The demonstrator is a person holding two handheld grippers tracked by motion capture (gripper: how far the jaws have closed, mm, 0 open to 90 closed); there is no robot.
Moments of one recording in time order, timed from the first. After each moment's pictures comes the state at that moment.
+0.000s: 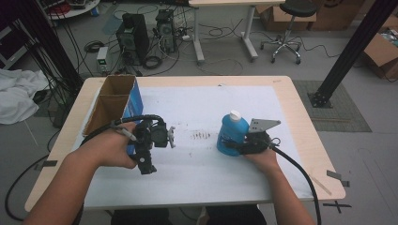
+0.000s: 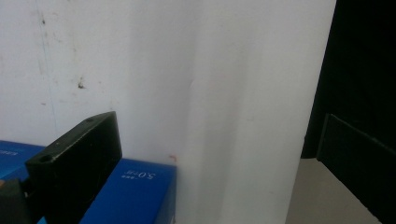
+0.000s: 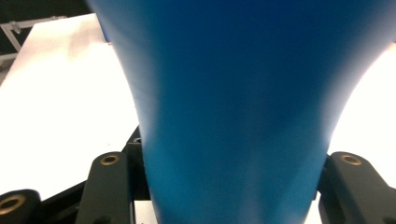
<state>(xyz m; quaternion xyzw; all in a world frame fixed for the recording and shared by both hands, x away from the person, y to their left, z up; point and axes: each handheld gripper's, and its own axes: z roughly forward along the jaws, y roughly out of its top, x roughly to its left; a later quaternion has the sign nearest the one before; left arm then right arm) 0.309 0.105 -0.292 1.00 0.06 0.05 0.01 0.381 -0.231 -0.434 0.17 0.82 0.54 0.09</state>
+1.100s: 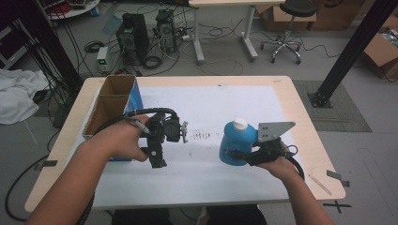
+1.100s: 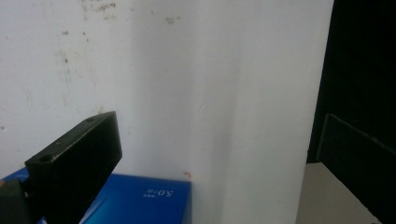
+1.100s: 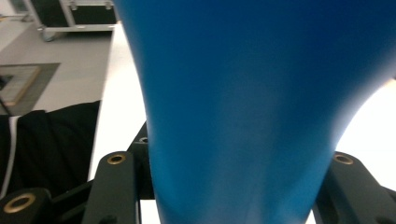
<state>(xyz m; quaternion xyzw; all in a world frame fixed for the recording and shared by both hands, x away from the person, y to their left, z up) 0.318 0.072 -0.277 1.00 0.02 0.05 0.01 0.321 -0.227 -0.360 0.06 0.84 0.53 0.07</state>
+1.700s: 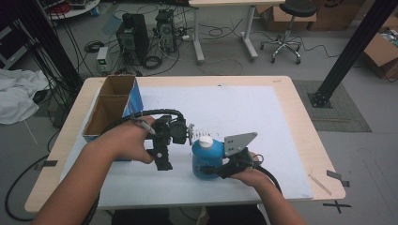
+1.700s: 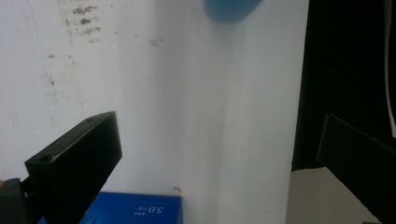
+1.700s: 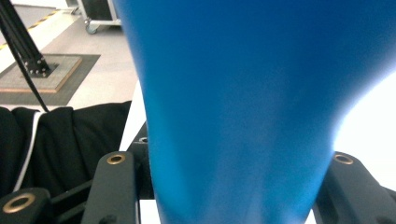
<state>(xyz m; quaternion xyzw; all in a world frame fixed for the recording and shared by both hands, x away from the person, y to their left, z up) 0.313 0.061 -0.275 1.00 0.01 0.03 0.03 0.315 -0.148 -0.400 0.00 0.85 0.53 0.01</state>
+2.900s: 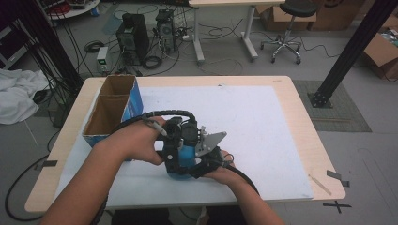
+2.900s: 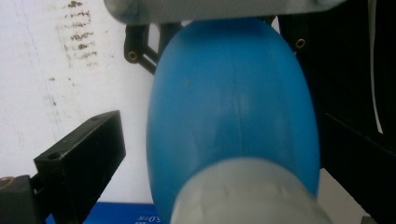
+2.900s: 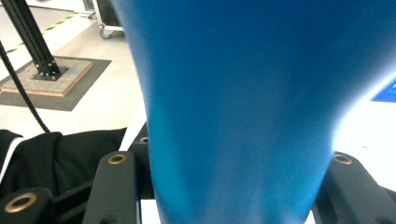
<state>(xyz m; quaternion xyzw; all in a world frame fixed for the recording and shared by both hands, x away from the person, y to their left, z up) 0.305 0.035 -0.268 1.00 -0.01 0.03 0.02 0.320 -0.079 -0.404 -0.04 0.84 0.55 0.00</state>
